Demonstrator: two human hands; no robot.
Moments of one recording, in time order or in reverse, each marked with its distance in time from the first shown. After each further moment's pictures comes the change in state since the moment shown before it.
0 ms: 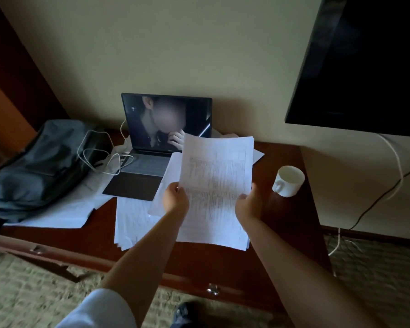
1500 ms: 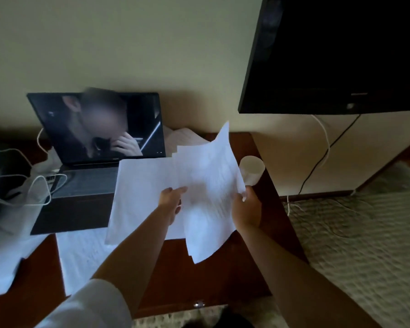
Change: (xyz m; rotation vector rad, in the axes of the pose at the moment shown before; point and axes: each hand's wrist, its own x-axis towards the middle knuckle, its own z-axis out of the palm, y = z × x) left_hand 0.057 0.009 0.078 -0.281 -0.590 -0.390; right_hand -0.001 0.002 -0.034 -0.067 0.304 0.130
